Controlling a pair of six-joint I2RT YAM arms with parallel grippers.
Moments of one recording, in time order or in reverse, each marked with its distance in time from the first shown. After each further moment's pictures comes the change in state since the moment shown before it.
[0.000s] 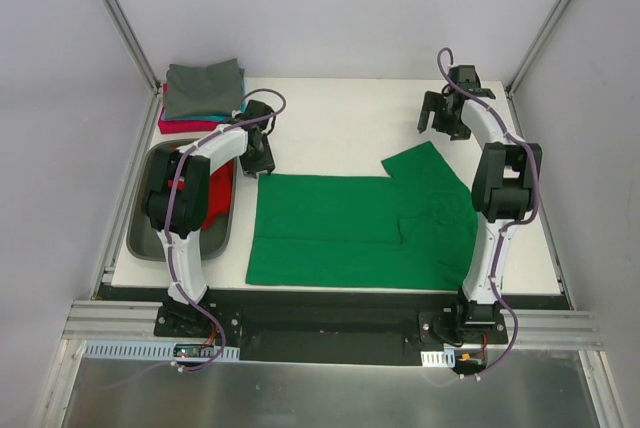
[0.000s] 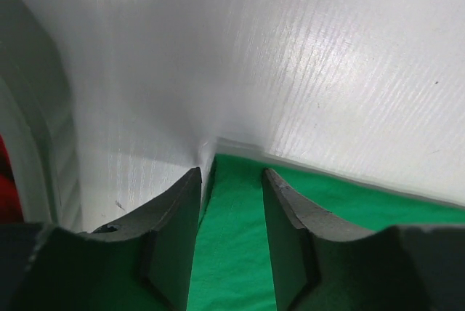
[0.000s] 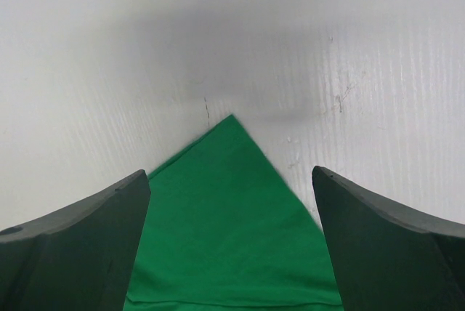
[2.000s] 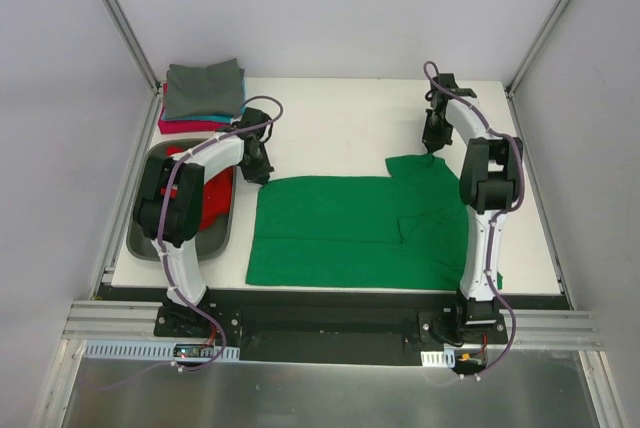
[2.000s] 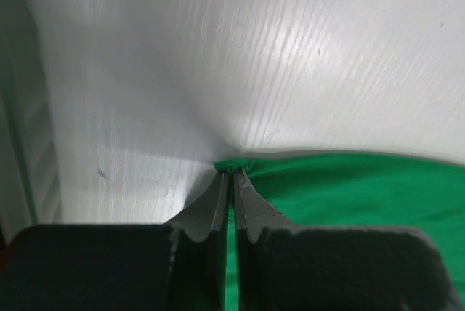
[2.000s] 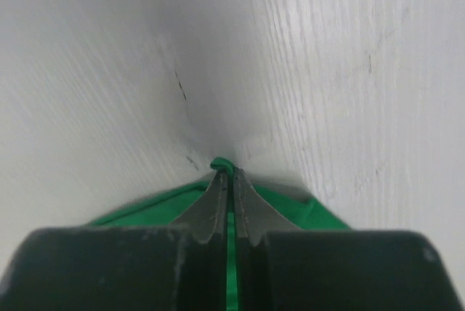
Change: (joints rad) left arm 0.000 -0.060 -0.097 0.040 0.071 -0.035; right arm 0.056 0.200 0.195 -0.222 0.127 0.085
